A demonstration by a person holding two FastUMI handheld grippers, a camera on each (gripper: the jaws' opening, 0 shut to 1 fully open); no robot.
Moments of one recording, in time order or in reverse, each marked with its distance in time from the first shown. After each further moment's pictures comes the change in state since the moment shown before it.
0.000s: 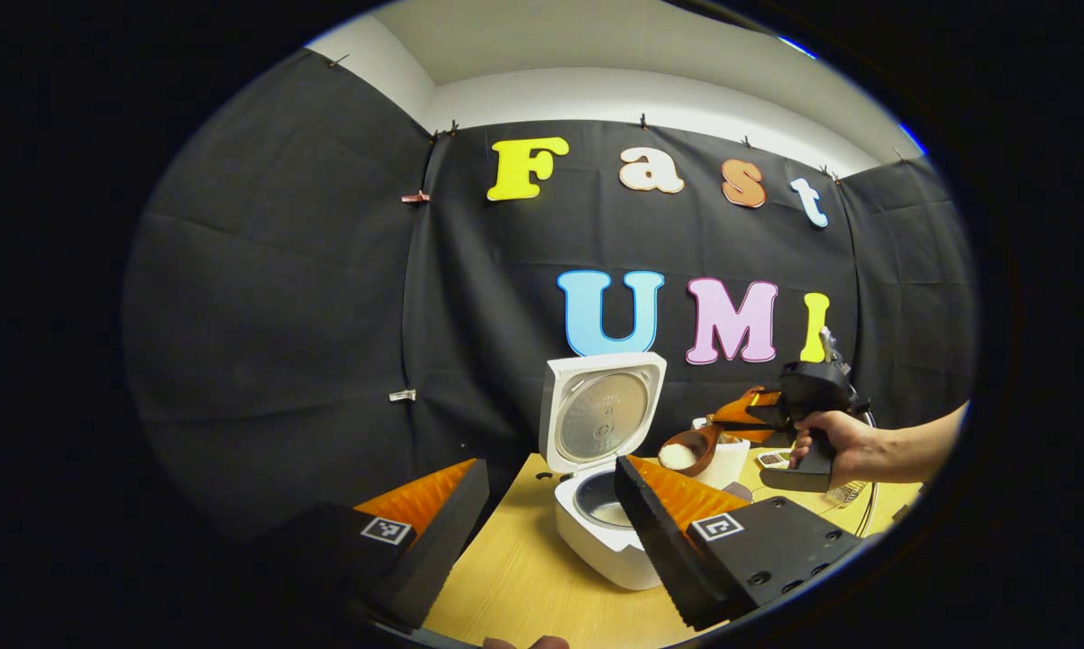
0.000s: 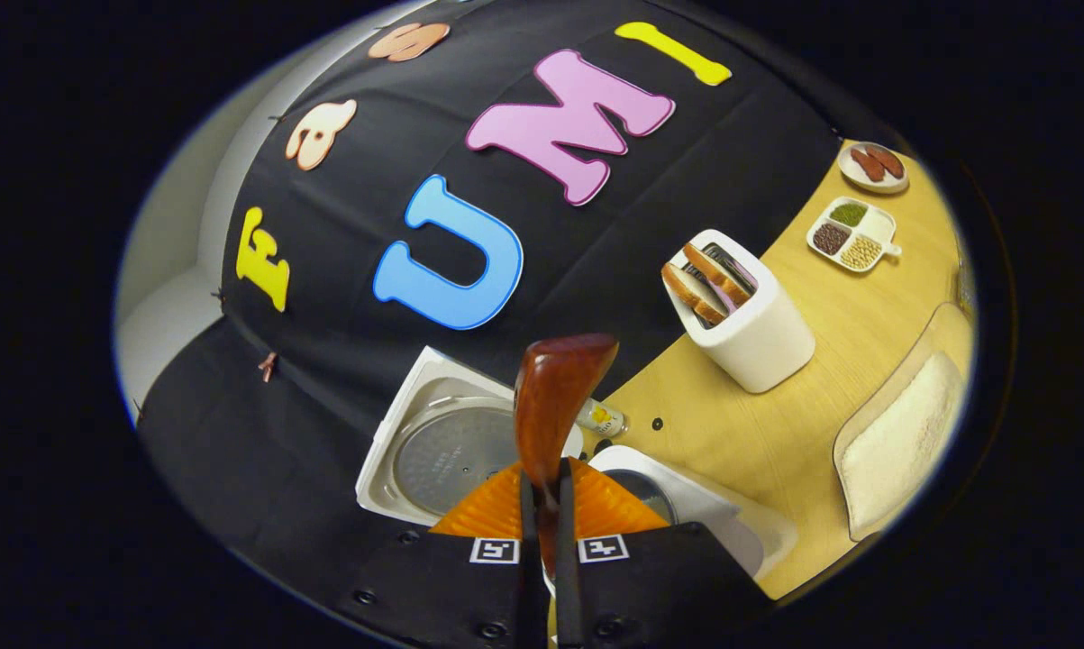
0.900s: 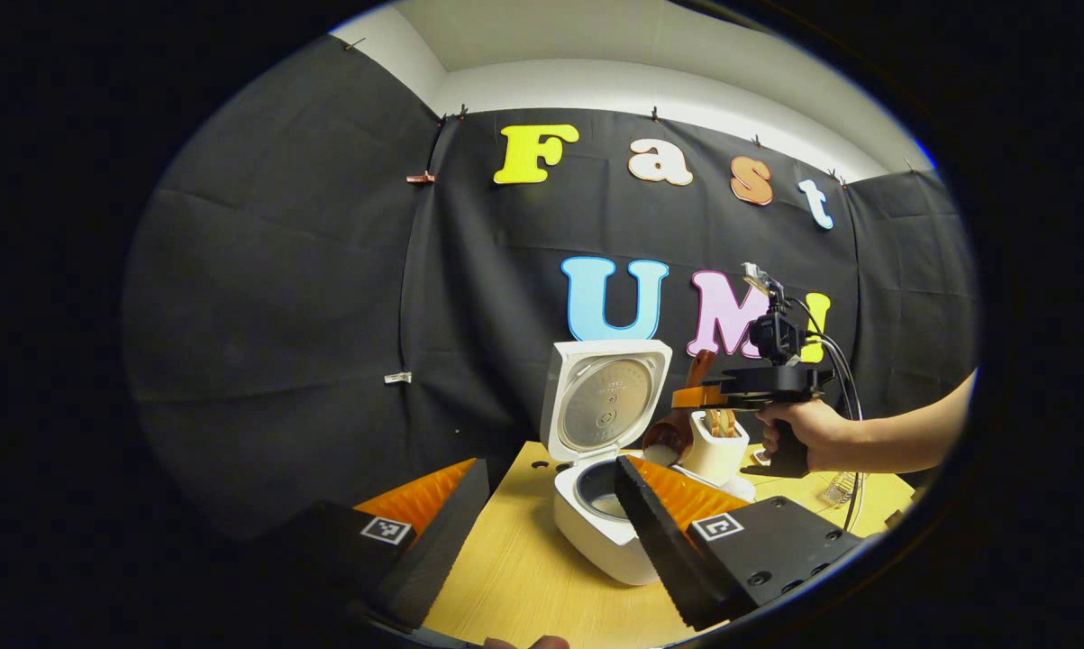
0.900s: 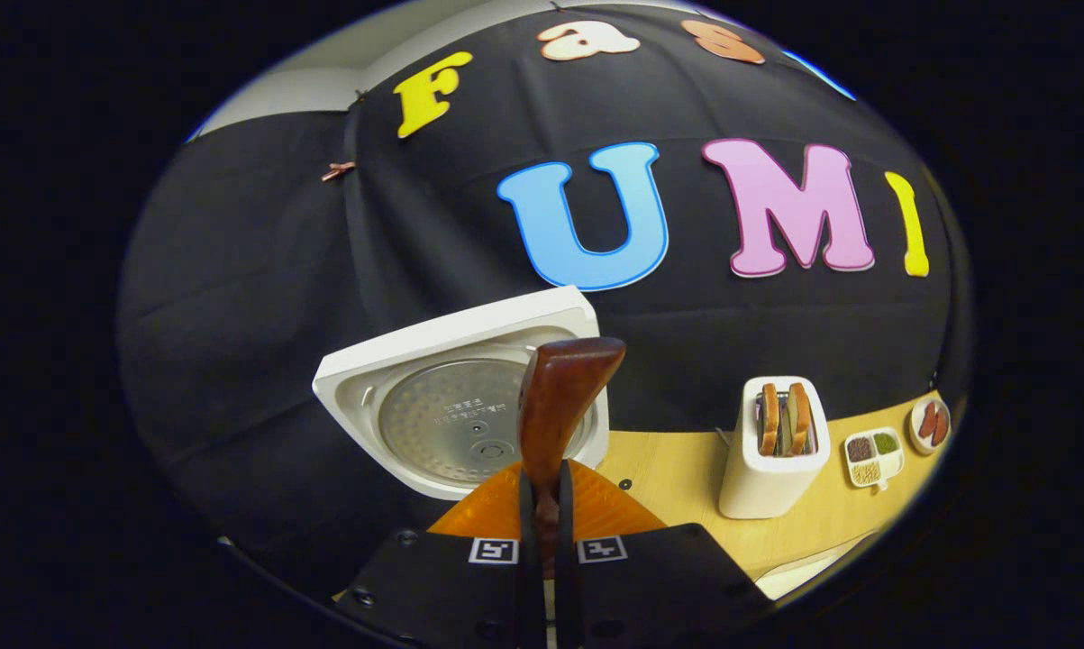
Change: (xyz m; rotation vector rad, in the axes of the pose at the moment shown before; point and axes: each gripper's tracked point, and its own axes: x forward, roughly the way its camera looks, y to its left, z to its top) left arm 0.010 0.008 -0.015 -0.043 0.036 -0.018; right arm 0.032 0.064 -0.031 -0.756 0.036 0.066
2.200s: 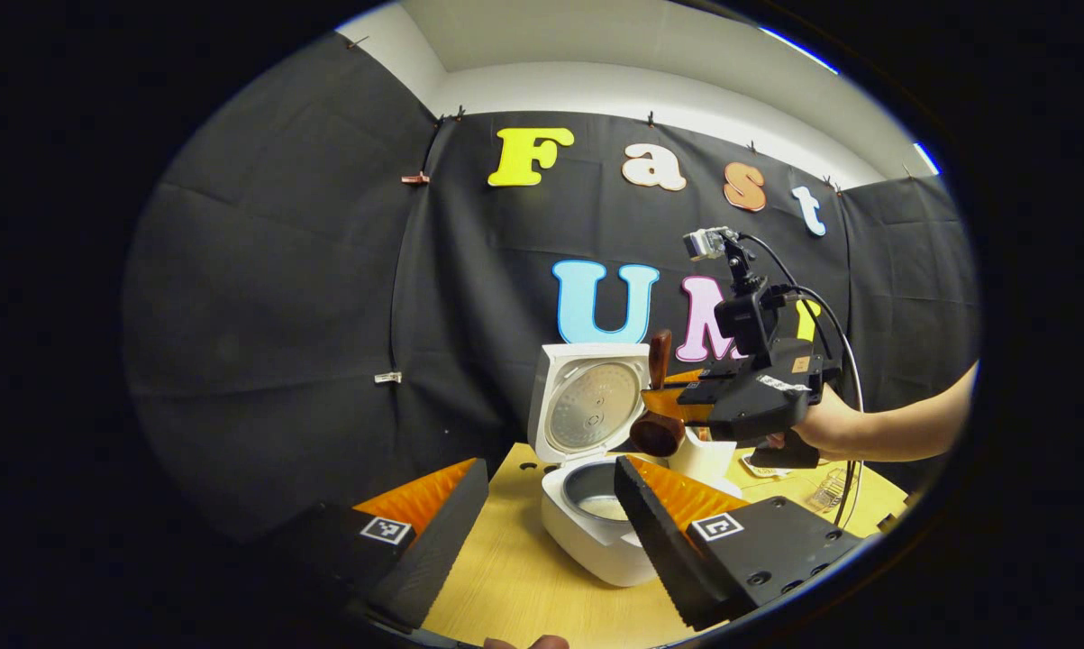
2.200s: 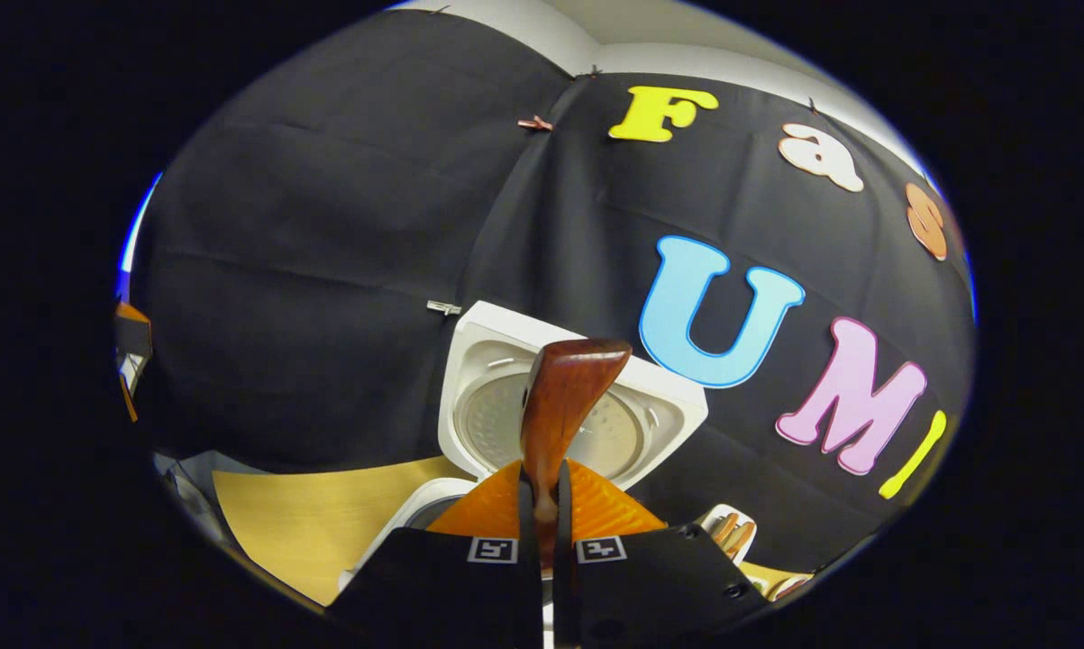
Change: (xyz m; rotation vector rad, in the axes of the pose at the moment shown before) left arm -0.007 -0.009 0.005 -0.002 -0.014 -0.027; right arm -0.035 0.063 0.011 -0.544 -0.046 0.128
